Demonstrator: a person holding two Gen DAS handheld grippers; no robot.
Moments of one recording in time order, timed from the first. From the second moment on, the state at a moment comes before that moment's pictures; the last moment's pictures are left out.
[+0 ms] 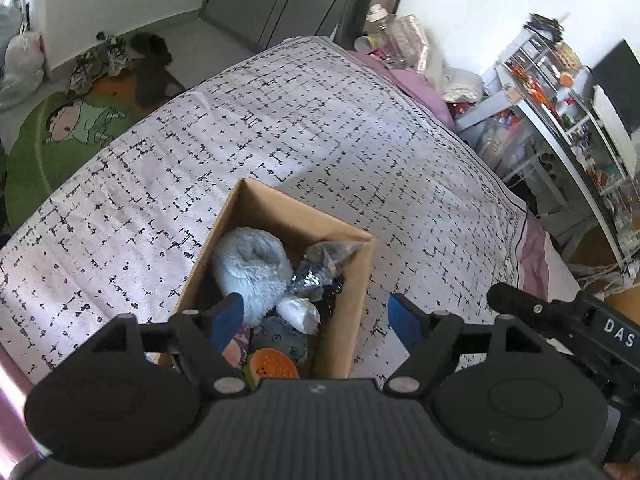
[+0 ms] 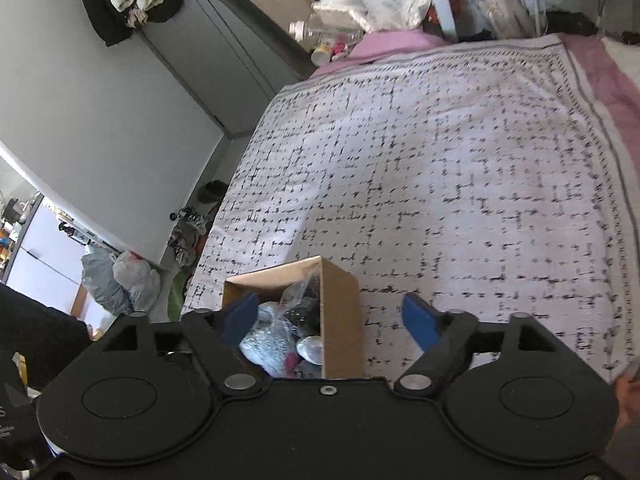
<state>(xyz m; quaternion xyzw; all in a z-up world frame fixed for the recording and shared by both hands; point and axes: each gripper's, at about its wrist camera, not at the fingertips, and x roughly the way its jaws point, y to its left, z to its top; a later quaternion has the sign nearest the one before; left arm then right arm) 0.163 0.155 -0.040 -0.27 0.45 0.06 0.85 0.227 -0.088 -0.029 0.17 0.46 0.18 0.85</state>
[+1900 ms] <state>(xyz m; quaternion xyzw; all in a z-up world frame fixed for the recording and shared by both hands) -0.017 0.056 0.029 -0.10 0.39 0.03 0.91 0.033 -0.185 0.021 0.04 0.34 0.15 0.93</state>
